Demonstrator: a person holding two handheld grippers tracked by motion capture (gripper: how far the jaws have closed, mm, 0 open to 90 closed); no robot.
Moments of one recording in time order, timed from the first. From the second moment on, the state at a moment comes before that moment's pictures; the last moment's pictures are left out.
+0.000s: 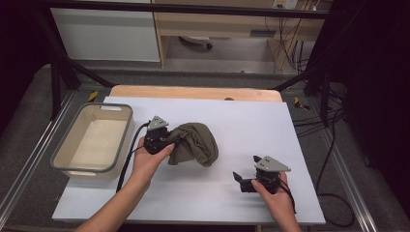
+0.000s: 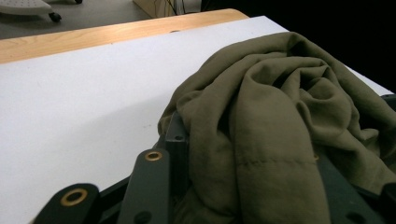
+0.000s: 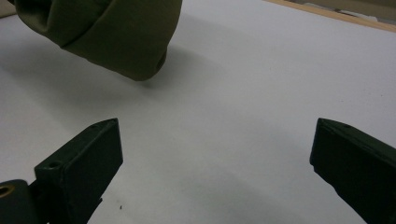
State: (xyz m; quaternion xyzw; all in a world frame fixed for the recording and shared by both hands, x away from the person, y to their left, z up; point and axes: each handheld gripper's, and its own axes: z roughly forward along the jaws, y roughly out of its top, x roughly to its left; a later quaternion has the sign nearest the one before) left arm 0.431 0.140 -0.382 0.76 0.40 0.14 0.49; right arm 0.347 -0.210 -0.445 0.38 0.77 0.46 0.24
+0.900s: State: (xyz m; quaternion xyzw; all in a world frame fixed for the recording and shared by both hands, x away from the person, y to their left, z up) left arm 0.444 0.127 -0.392 0.76 0.42 0.13 0.48; right arm 0.351 -0.209 -0.448 0.38 0.77 0.46 0.23
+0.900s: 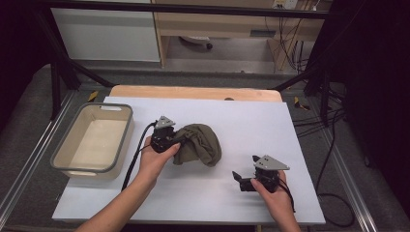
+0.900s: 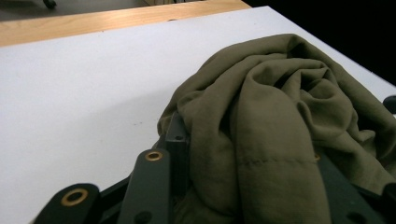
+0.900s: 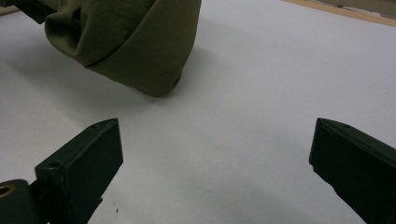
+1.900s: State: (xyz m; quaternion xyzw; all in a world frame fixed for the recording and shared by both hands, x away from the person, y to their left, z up) left arm 0.450 0.105 -0.411 0.76 0.41 0.12 0.49; right arm 0.350 -0.208 -0.448 0.38 0.77 0.46 0.23
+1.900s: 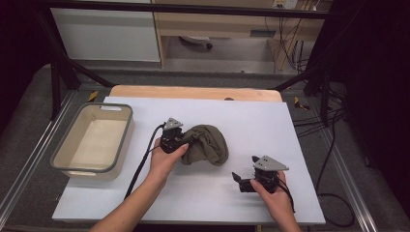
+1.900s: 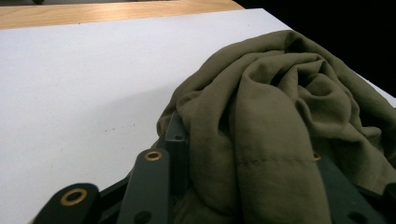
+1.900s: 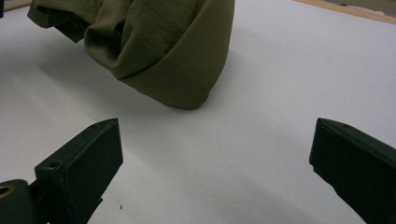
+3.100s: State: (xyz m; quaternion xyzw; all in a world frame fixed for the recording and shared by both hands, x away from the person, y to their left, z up) left arm 0.440 0.098 -0.422 0.76 0.39 0.13 0.50; right arm 0.350 -0.206 -0.449 0.38 0.78 0.45 0.23
